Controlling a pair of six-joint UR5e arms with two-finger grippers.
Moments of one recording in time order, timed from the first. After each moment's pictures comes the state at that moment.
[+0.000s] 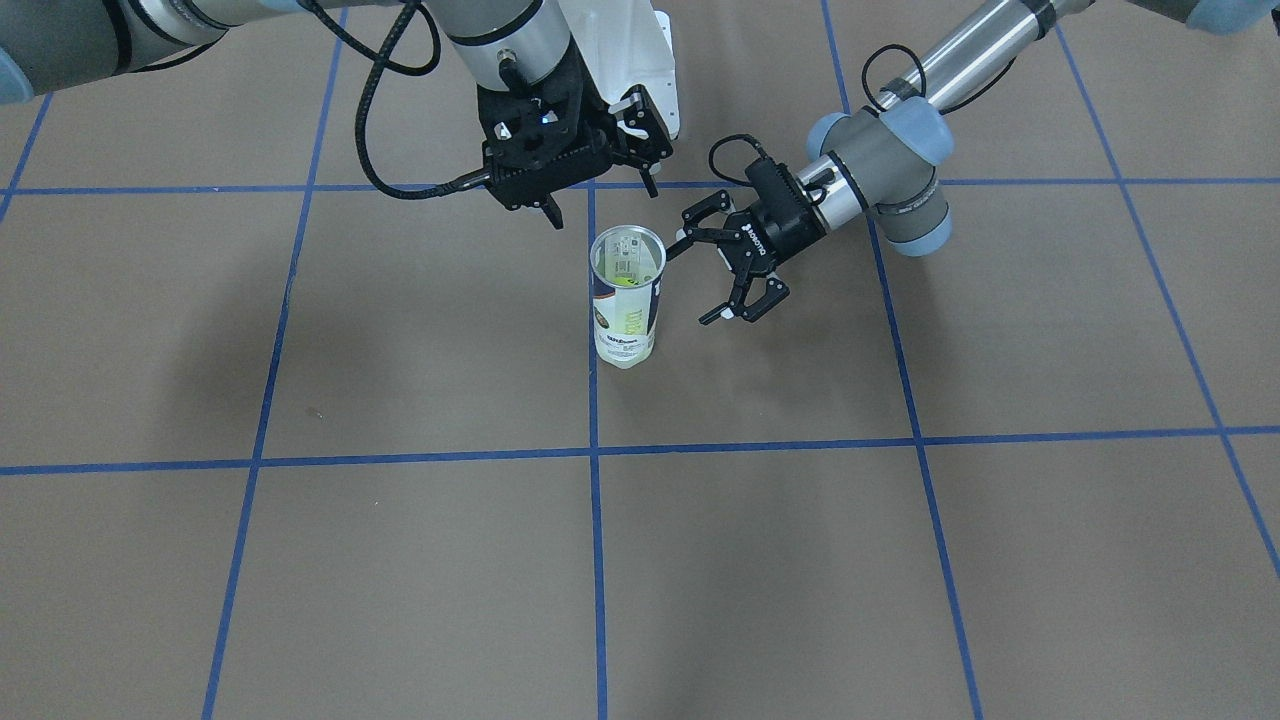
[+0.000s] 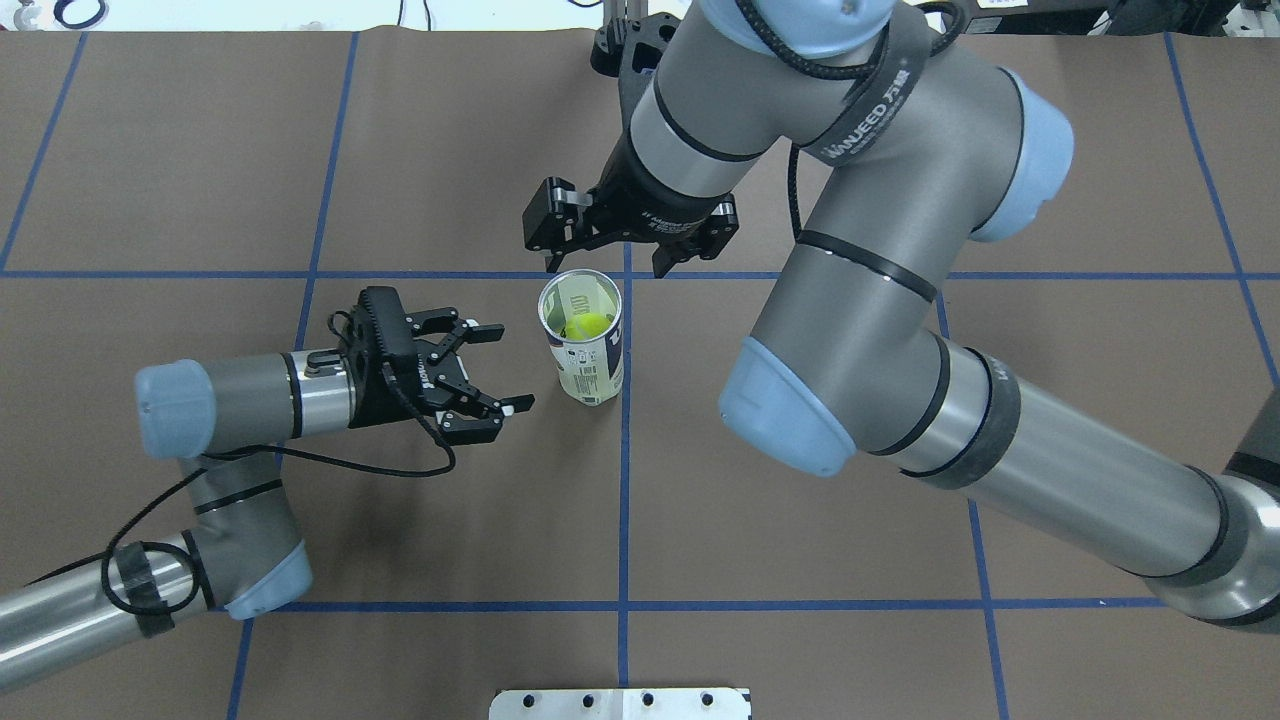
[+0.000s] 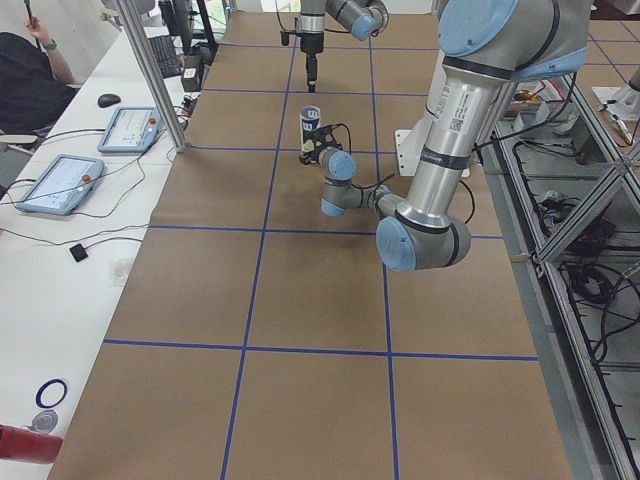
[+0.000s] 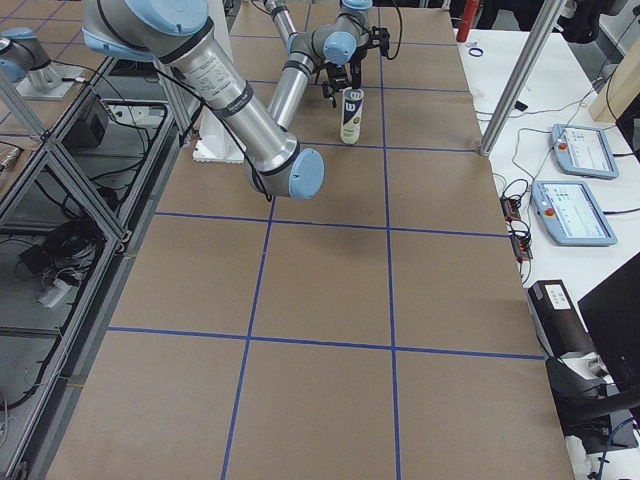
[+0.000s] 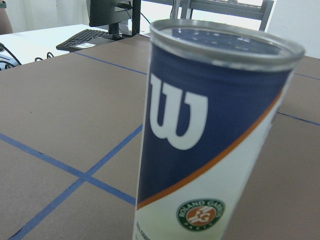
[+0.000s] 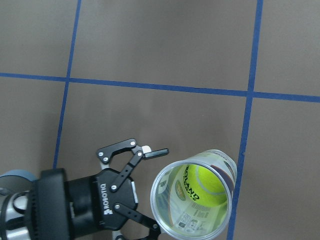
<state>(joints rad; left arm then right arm) -0.51 -1.94 -1.42 -3.16 -1.74 -0.43 0.70 -0.72 1.80 -1.64 2.14 1.12</state>
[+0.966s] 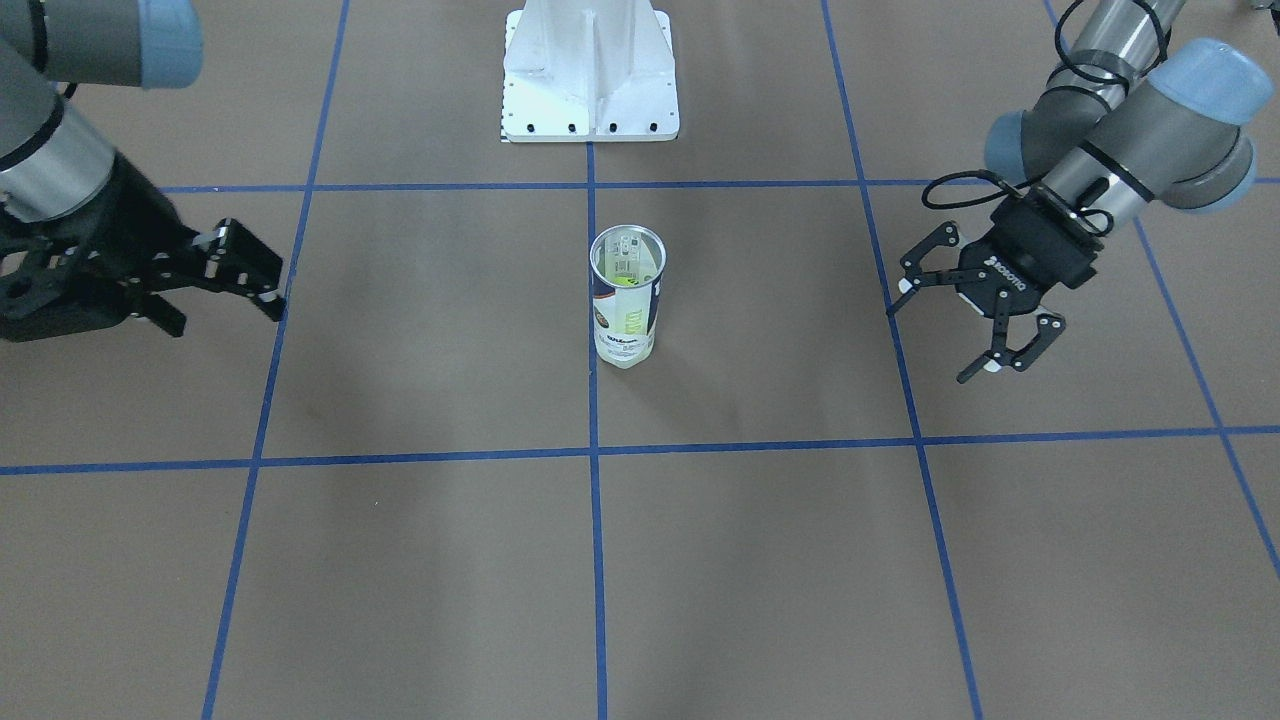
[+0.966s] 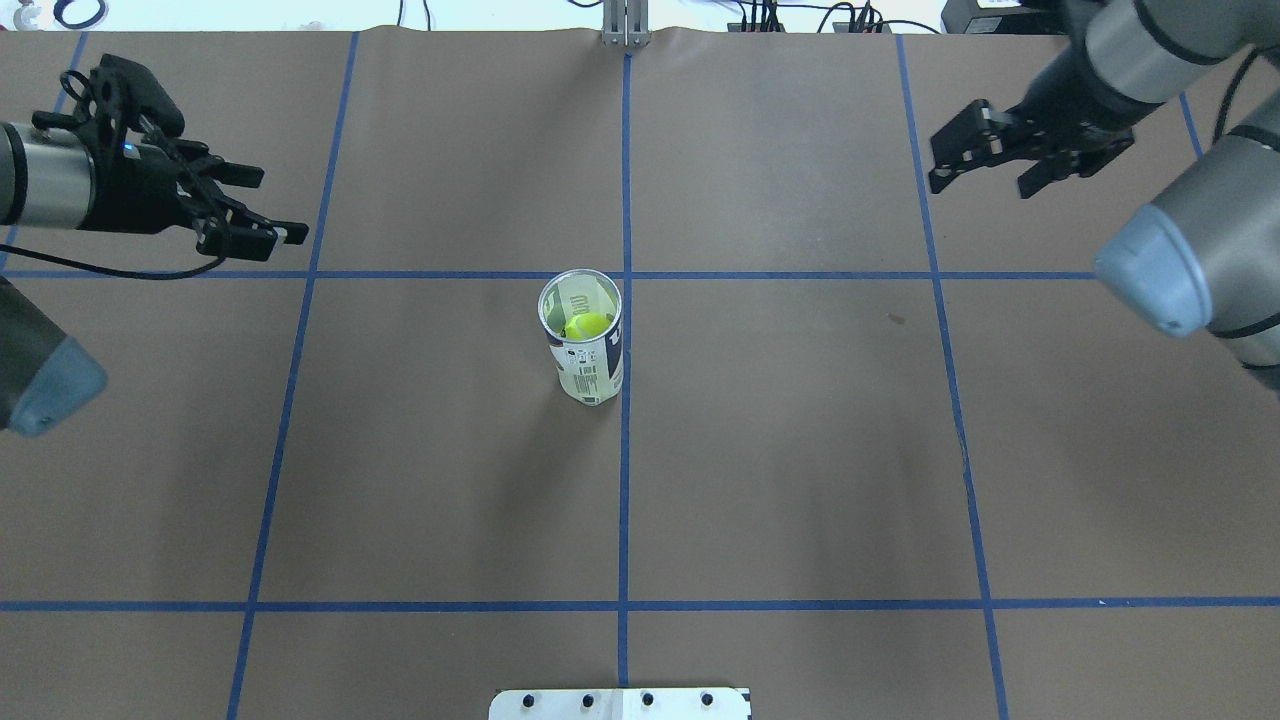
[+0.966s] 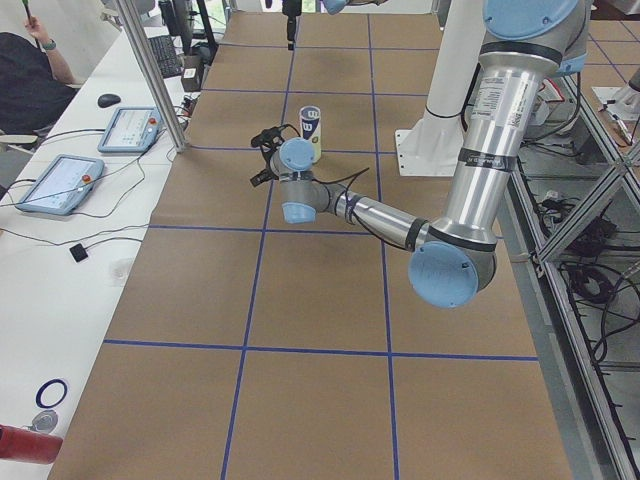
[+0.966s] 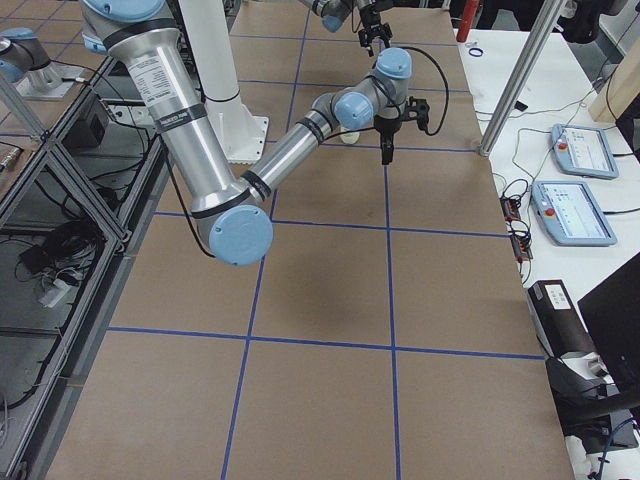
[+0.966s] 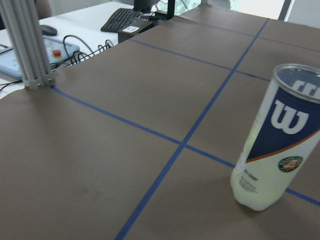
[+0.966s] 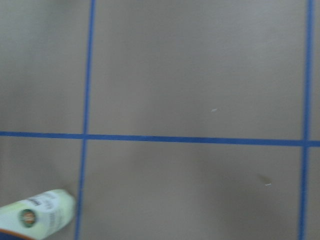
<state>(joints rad) -1.00 -1.80 -1.66 -2.55 -2.13 -0.43 1.10 -1.19 1.88 -1.64 2.29 0.68</state>
